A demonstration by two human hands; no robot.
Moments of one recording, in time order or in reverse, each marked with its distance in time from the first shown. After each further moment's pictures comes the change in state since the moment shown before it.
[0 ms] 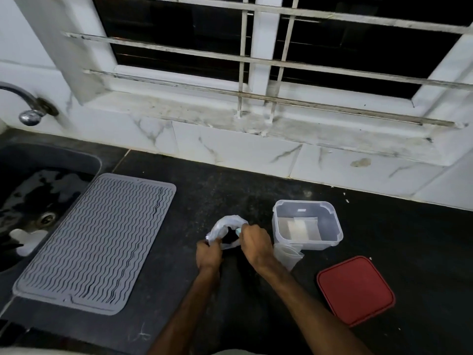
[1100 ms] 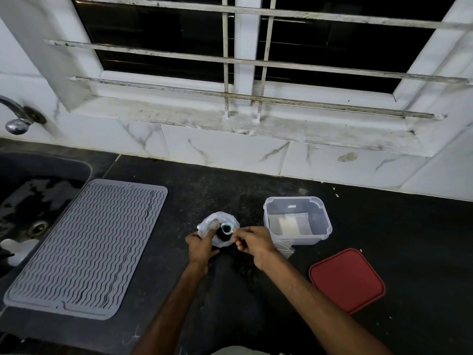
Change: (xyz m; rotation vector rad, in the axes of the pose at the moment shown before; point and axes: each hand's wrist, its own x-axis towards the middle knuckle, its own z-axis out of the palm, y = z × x) left_hand -0.014 0.029 -0.002 -0.153 -0.142 0.026; right_hand -0.030 0.009 -0.028 1.523 -0.133 0.505
